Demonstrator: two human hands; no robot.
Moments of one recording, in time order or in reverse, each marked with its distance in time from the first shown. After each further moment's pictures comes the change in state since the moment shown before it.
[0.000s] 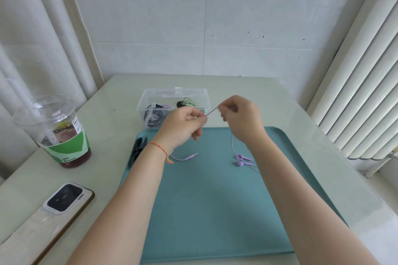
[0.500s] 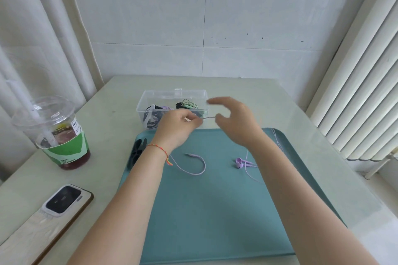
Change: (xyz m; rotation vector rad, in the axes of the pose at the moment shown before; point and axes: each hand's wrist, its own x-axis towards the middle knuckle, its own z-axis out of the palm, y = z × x) left_hand 0.004 -0.005 -0.002 0.224 0.140 0.007; right_hand -0.007 -0.009 -0.002 -0.140 -0.145 -0.183
